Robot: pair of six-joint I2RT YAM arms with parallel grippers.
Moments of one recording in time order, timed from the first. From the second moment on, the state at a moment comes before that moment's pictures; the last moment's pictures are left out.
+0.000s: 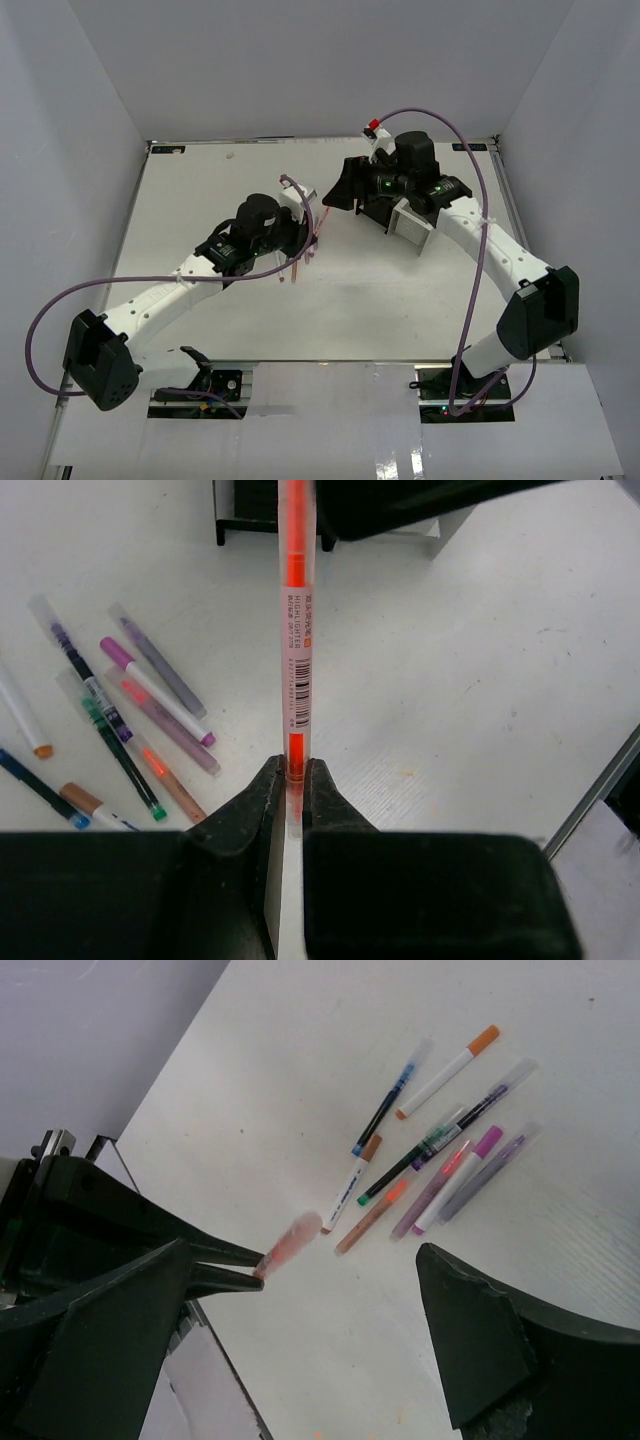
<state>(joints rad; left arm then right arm) -0.68 1.23 0.96 -0.19 0.14 -0.14 0.50 1.50 1.36 -0.31 -0.58 0.33</state>
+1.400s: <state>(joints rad) -0.63 1.31 0.93 -0.40 -0.22 -0.57 0.22 1.64 1.52 -0.12 0.02 0.14</state>
